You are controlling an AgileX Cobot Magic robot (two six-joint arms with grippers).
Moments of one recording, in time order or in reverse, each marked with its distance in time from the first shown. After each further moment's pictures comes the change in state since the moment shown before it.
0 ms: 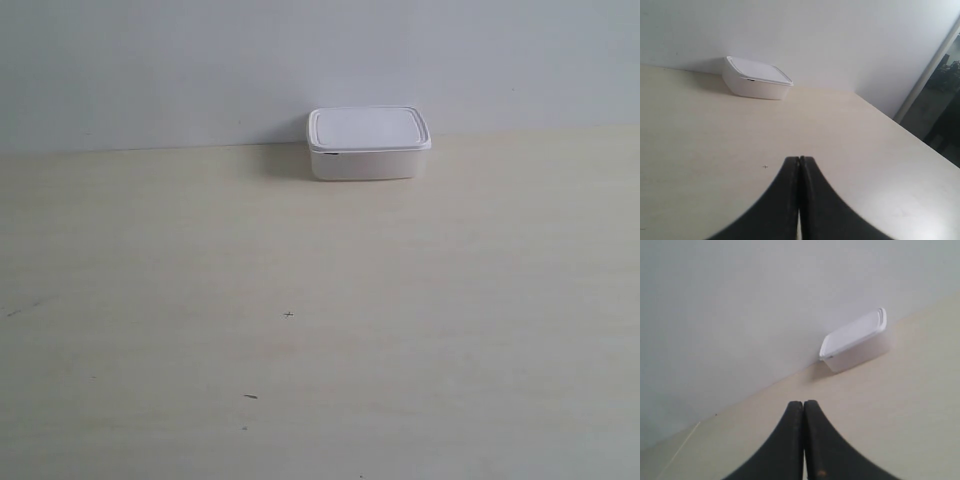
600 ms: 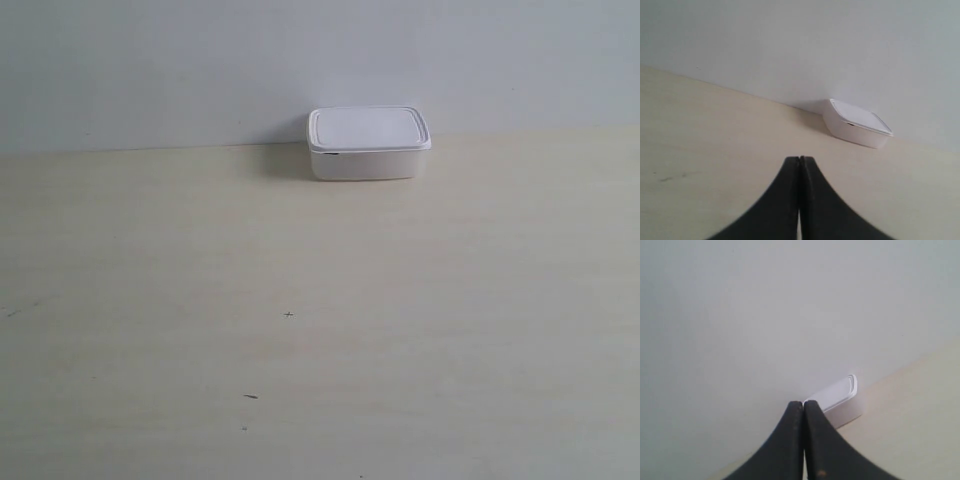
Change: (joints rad) left arm 0.412 0.000 0.000 0.000 0.002 0.000; right arm -0.212 -0.151 0.000 0.001 0.000 0.000
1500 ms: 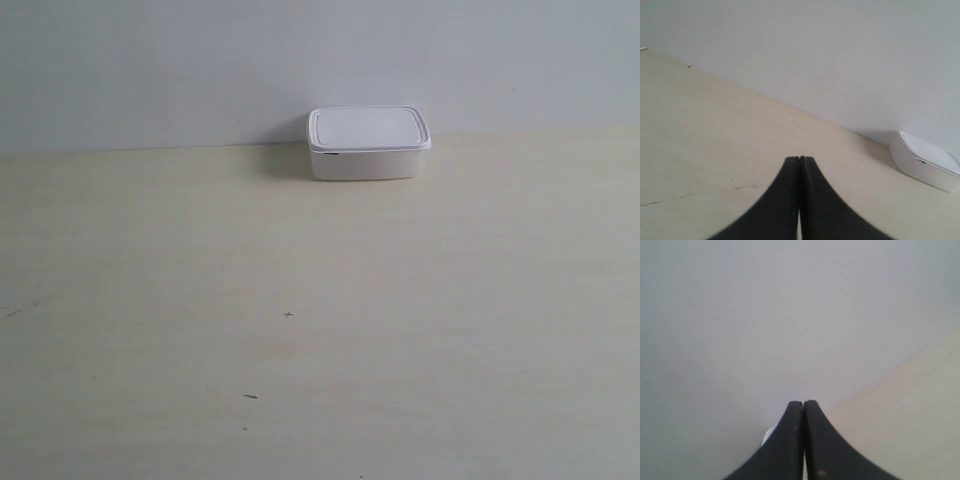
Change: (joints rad) left arm 0.271 0.000 0.002 0.000 0.020 0.000; right arm -0.179 0.000 0.000 0.002 0.000 0.000
